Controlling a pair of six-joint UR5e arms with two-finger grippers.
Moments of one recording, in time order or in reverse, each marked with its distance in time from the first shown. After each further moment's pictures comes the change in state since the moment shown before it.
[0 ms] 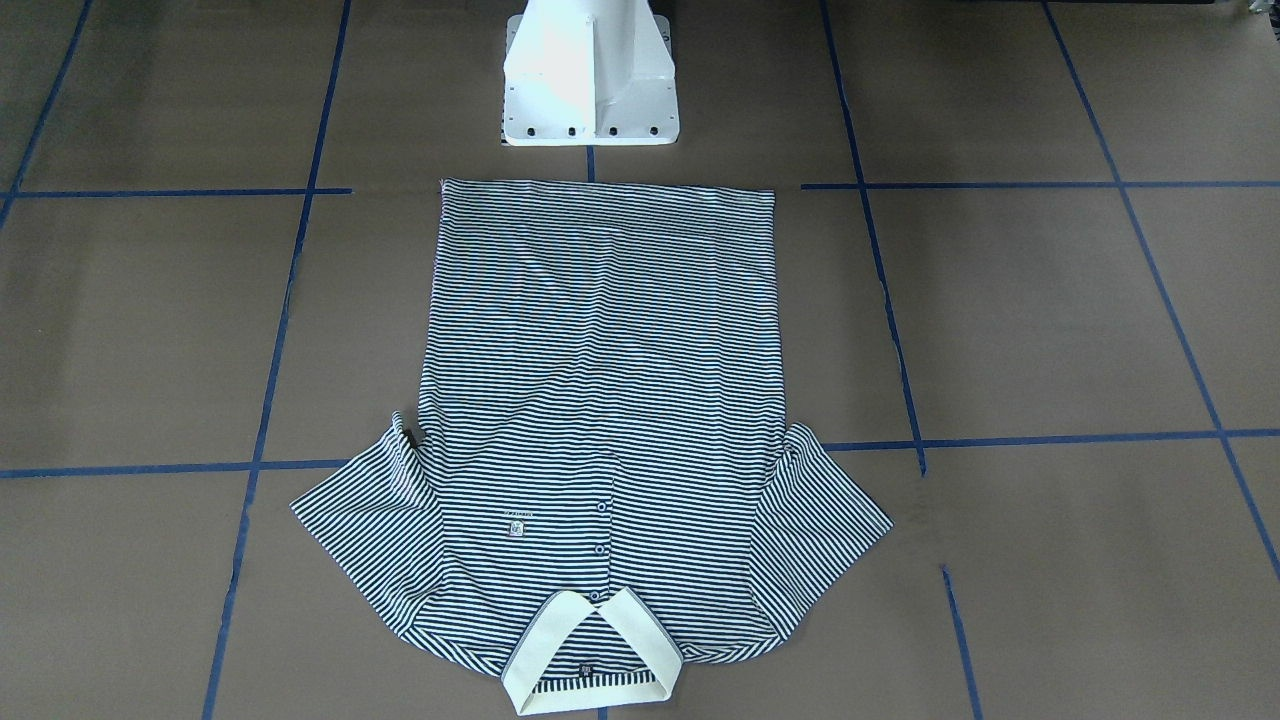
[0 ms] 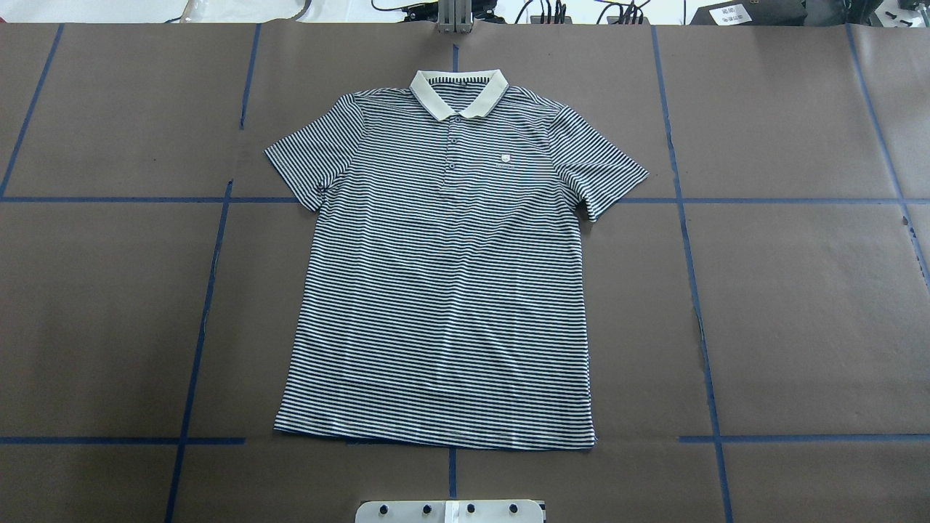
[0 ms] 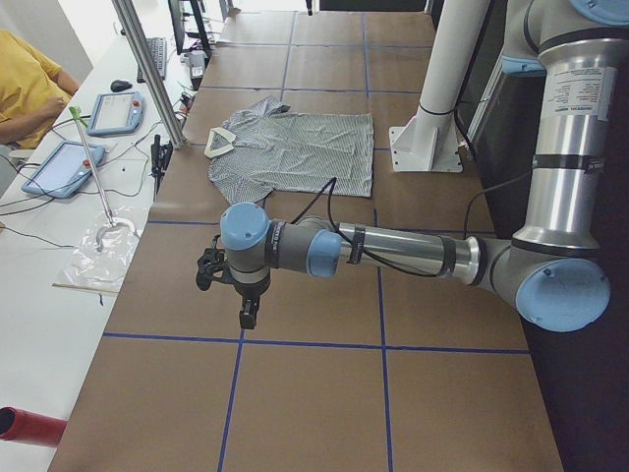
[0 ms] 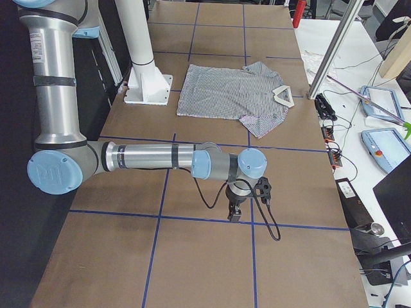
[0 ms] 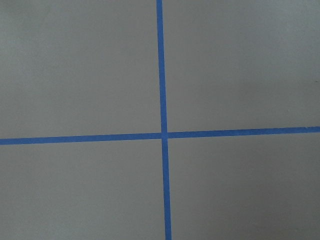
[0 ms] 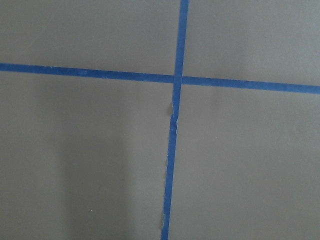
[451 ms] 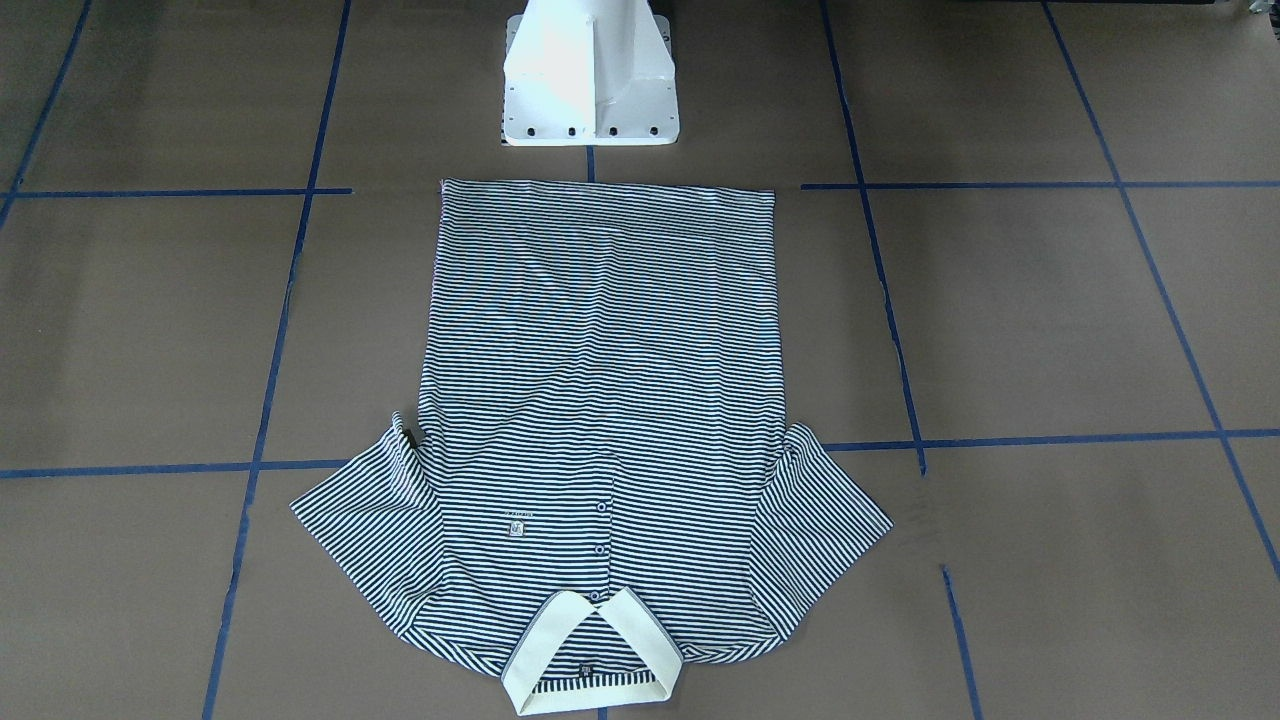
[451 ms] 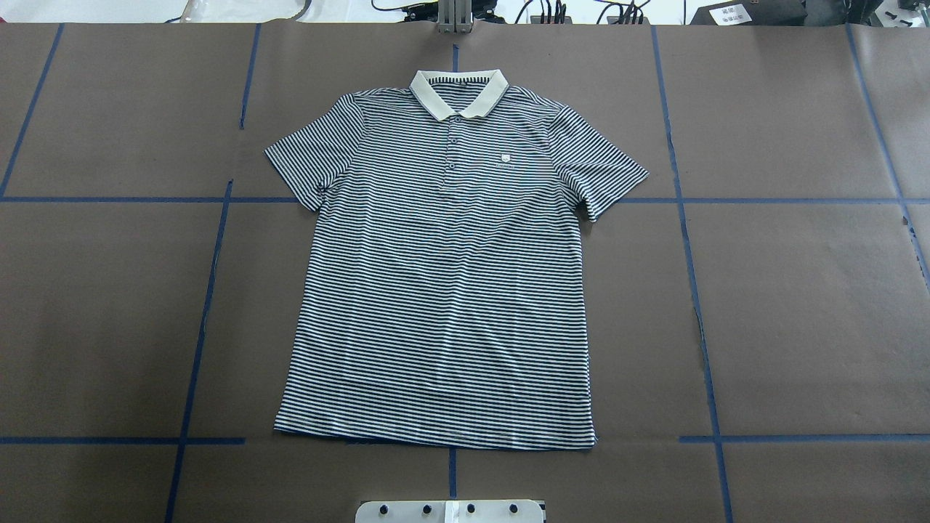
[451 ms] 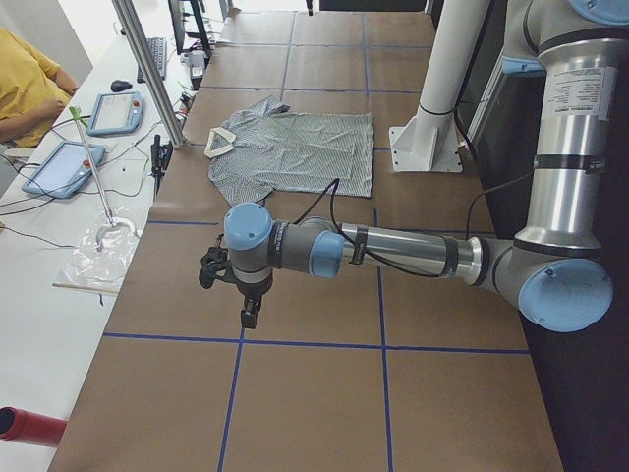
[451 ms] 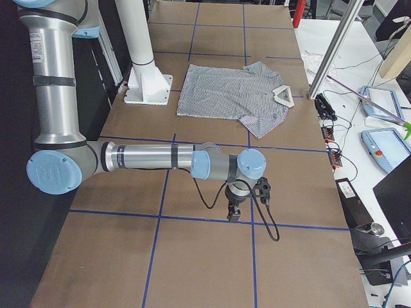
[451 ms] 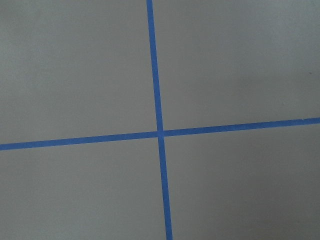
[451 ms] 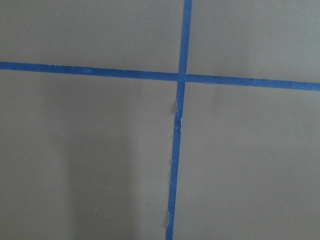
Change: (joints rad) left arm 0.011 0.015 -0.005 -0.014 0.004 0.036; right arm 0.000 -0.008 0.009 0.003 0.022 0.005
